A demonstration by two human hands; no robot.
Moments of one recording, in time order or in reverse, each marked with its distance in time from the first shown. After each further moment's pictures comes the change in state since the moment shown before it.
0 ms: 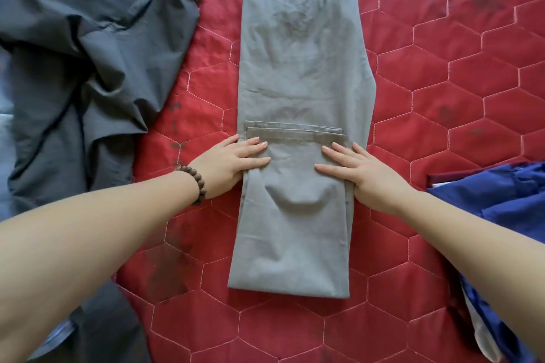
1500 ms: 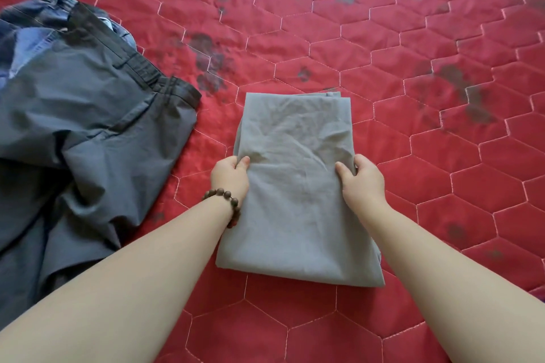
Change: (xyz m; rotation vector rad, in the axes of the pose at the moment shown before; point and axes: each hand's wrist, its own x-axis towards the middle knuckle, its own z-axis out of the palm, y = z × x) left_hand 0.151 -0.050 -0.076 -0.811 0.647 -0.972; right_hand 0.157 0.060 -0.086 0.719 0.657 0.762
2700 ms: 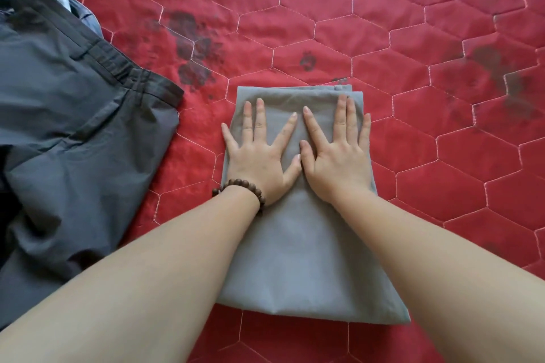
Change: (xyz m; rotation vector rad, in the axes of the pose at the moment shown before) left_hand 0.051 0.017 0.060 0.906 -0.015 0.595; right_hand 0.060 -0.021 0.059 -0.879 0.060 -0.483
